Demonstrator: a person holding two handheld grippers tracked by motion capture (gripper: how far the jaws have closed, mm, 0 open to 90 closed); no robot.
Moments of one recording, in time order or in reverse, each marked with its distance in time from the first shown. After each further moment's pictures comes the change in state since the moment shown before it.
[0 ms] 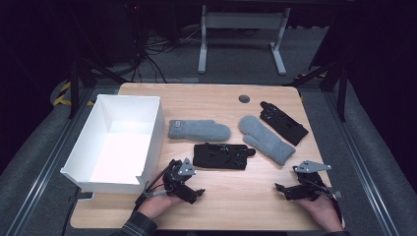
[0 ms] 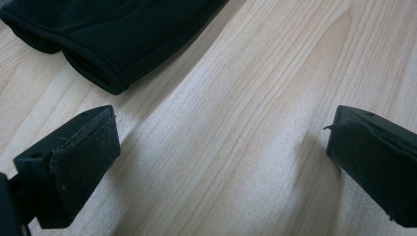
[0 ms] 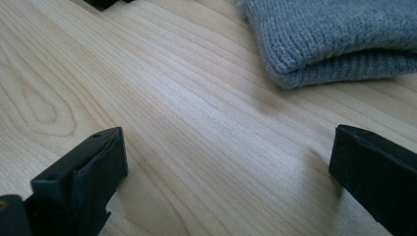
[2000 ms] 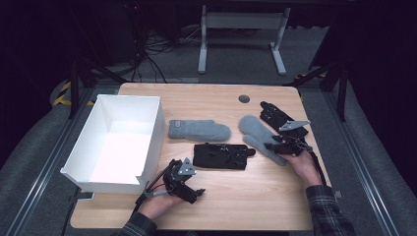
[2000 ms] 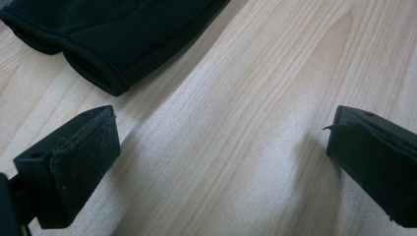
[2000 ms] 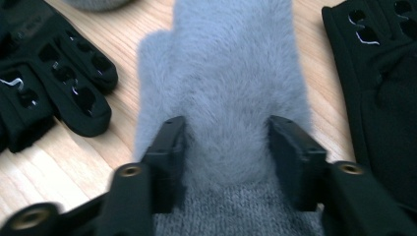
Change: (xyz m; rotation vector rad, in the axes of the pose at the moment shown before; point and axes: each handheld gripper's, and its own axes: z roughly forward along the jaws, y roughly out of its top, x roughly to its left) left arm 0.001 0.001 0.001 0.000 0.002 0.002; right arm -0.062 0.097 0.065 0.033 0.052 -0.036
